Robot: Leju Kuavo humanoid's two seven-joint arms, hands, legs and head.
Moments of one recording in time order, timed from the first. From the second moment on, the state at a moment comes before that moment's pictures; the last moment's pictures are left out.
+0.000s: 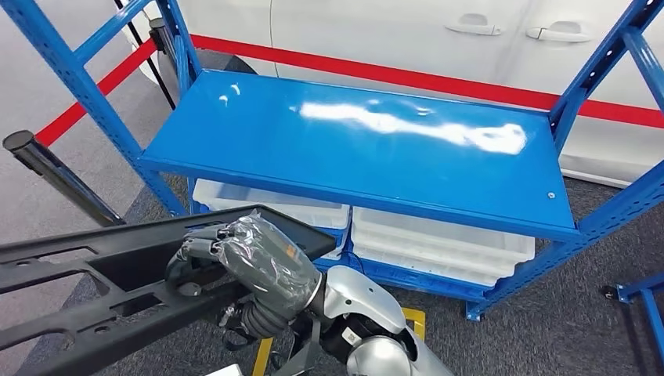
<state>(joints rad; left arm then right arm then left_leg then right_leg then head) -0.04 -0.33 0.98 -0.35 -1.16 -0.16 0.21 -0.38 0.24 0.84 -1.54 0.48 0.11 -0.34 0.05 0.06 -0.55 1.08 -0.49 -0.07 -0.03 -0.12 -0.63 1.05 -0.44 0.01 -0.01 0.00</state>
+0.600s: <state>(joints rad) -0.05 -0.33 0.98 -0.31 -1.12 -0.11 0.20 -0.32 0.19 0.83 -1.61 0.48 0.11 -0.32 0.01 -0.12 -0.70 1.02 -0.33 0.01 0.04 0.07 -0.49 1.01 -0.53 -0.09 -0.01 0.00</state>
